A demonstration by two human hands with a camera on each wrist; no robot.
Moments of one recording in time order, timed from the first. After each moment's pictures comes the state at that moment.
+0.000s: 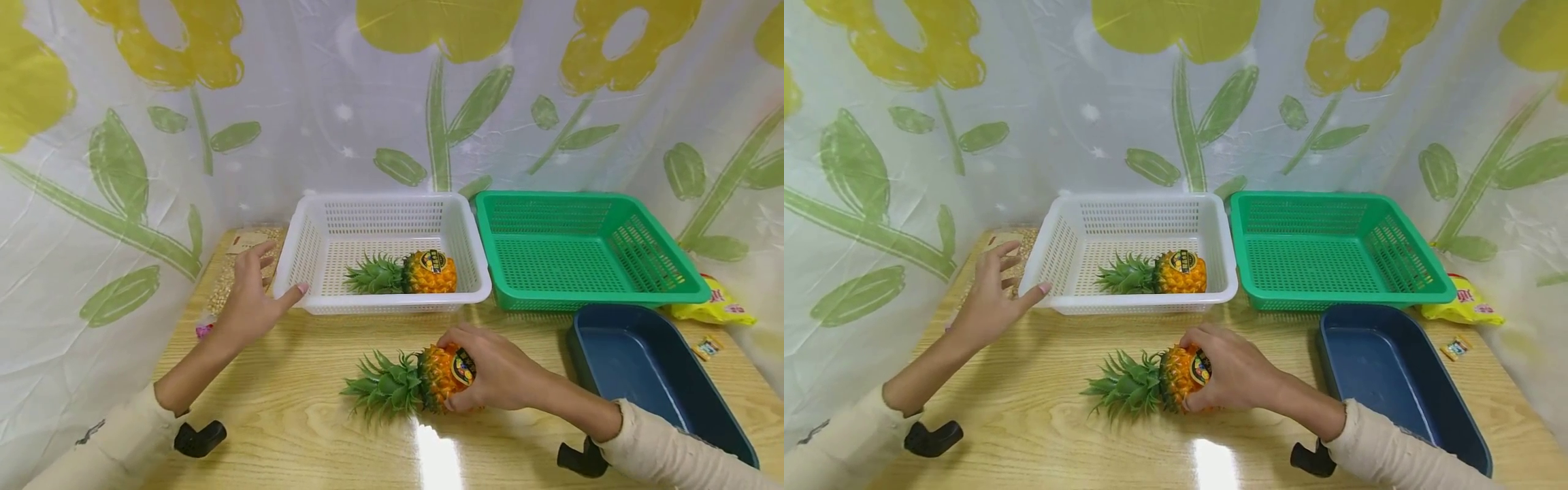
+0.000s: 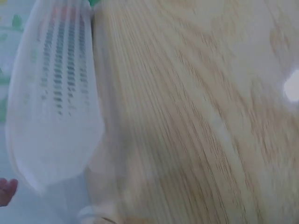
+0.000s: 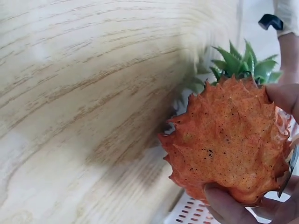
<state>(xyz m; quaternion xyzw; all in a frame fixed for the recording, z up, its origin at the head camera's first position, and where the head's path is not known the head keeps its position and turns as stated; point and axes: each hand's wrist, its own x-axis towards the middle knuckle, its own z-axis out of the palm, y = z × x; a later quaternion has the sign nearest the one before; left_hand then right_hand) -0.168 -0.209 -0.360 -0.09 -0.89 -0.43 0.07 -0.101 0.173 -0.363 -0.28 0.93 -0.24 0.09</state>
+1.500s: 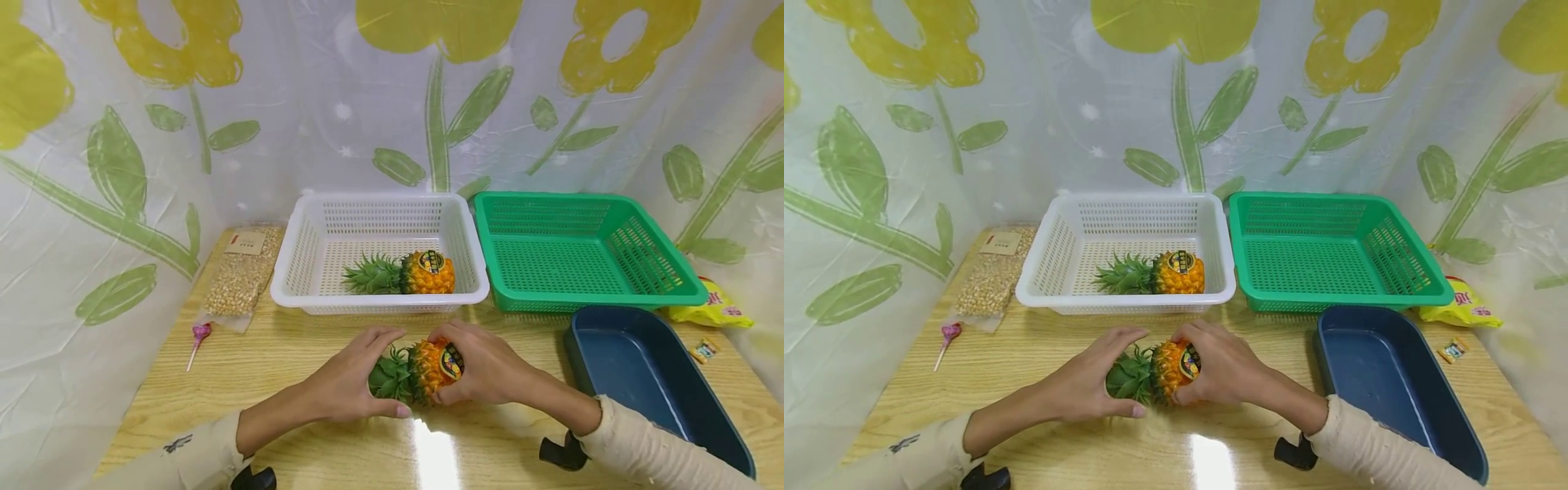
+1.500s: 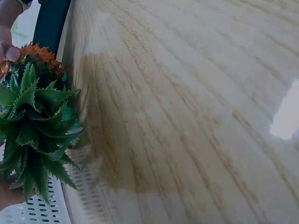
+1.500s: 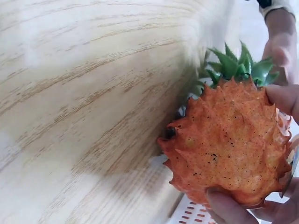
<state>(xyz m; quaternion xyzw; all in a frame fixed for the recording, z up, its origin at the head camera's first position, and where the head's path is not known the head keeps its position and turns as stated) -0.101 -0.099 -0.400 -0.30 -0.89 -0.32 -0.10 -0.112 0.163 -0.372 -0.28 0.93 -0.23 0.06</state>
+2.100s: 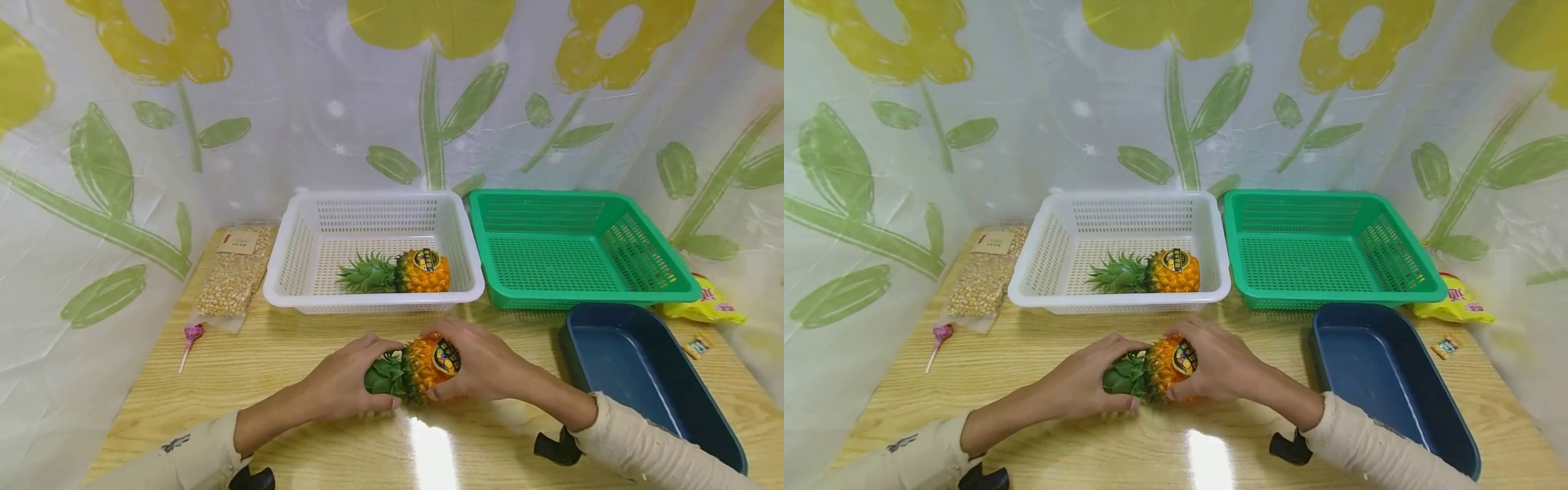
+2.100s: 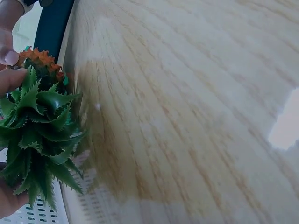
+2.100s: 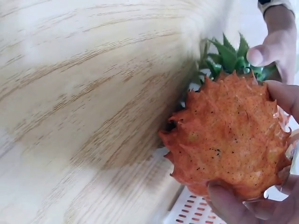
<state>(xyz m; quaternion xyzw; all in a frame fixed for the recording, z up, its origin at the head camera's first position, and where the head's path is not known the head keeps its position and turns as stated) -0.107 -0.095 -0.406 -0.29 -0.91 -0.29 -0.11 -0.114 0.166 -0.369 -0.27 0.92 -0.25 0.09</state>
